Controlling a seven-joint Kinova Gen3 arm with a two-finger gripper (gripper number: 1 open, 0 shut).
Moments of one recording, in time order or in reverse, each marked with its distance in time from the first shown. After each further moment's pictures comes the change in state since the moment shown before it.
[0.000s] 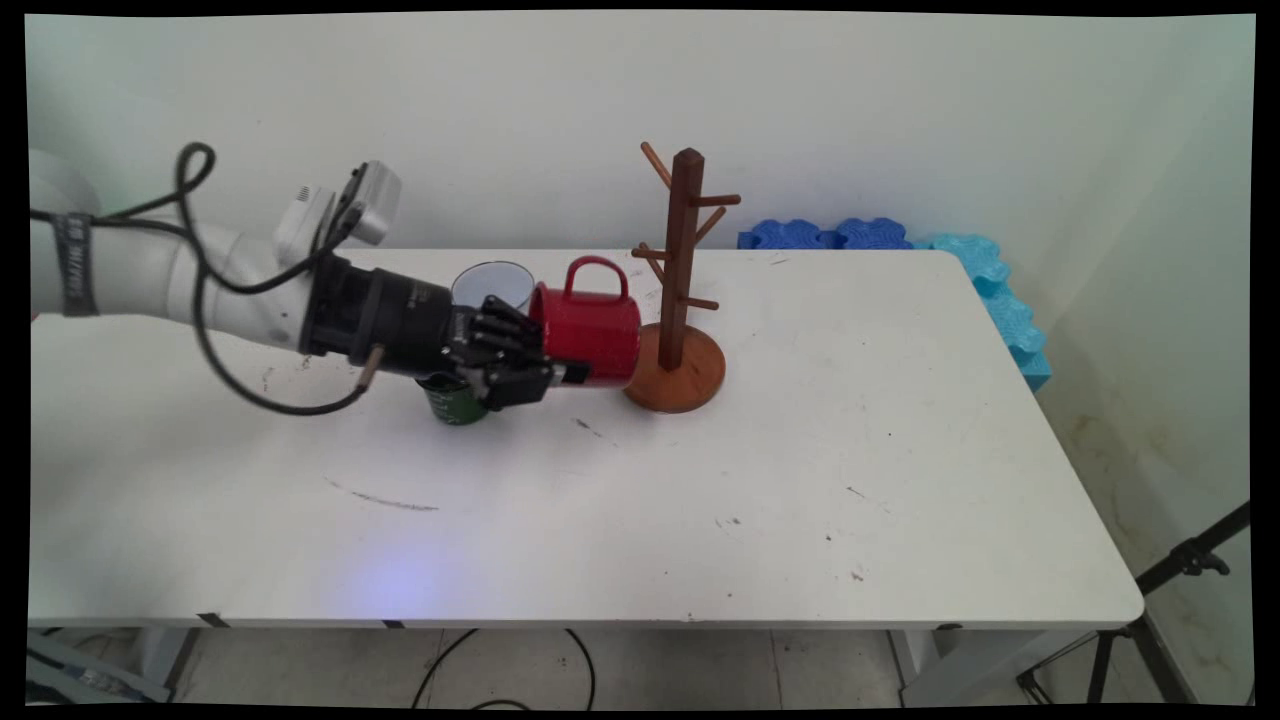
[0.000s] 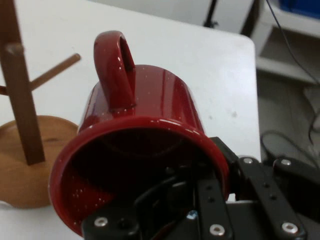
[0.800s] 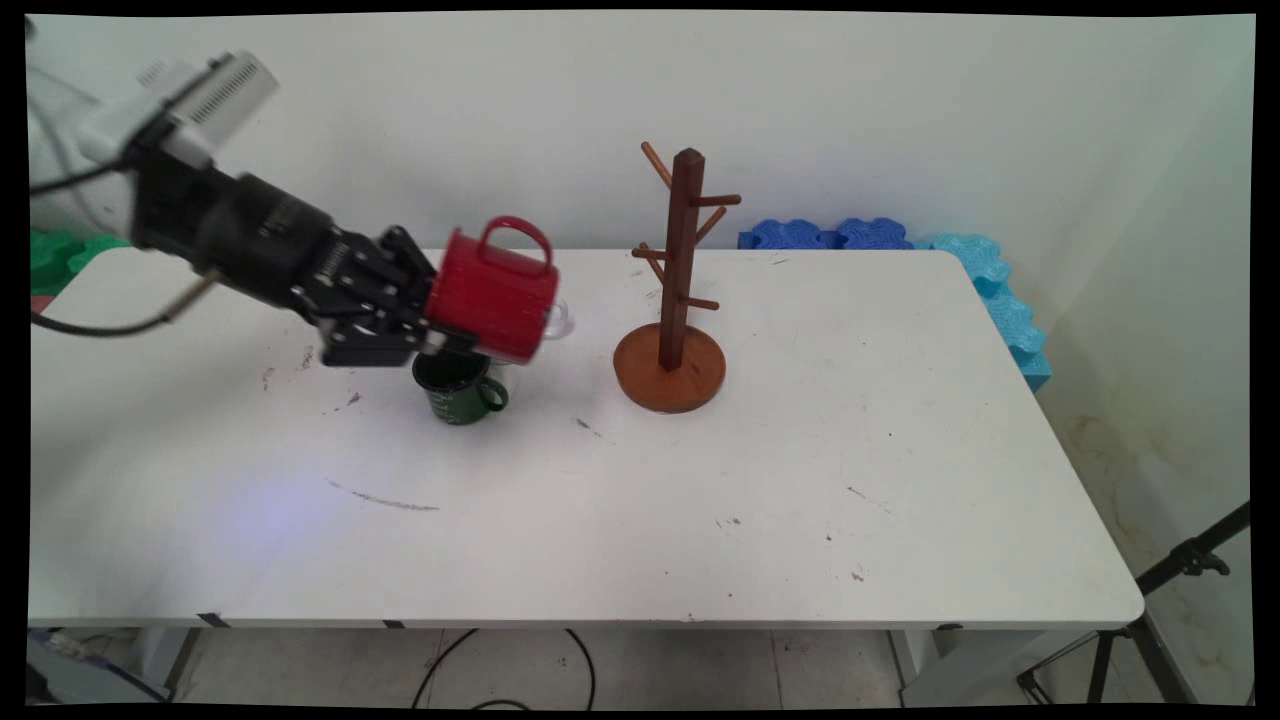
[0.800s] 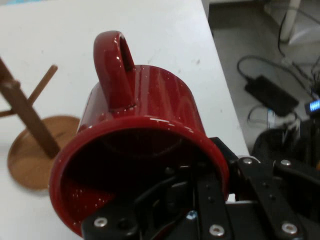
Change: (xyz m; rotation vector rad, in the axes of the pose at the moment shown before) arm 0.057 -0.019 -0.096 -0.124 -0.152 0.320
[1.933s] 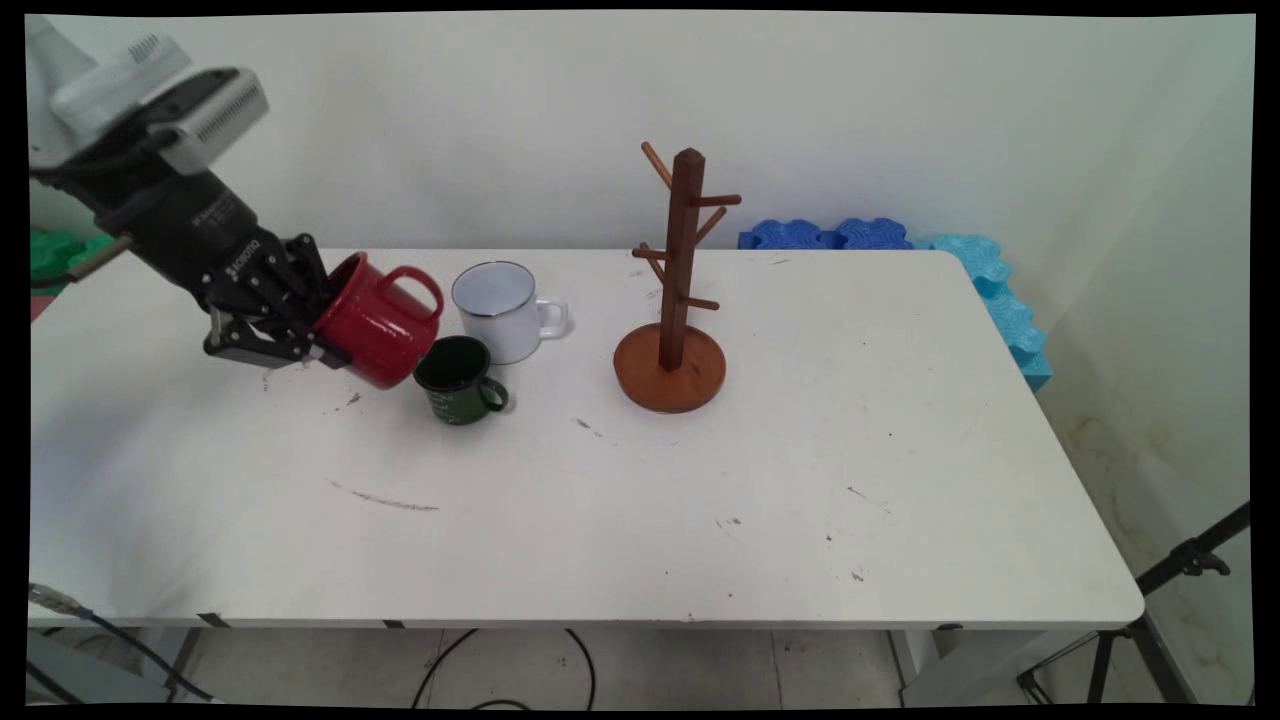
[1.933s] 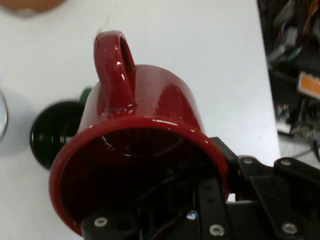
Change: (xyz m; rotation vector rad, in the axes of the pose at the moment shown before) arm 0.025 -0.020 -0.035 -0.034 -0.510 -0.023
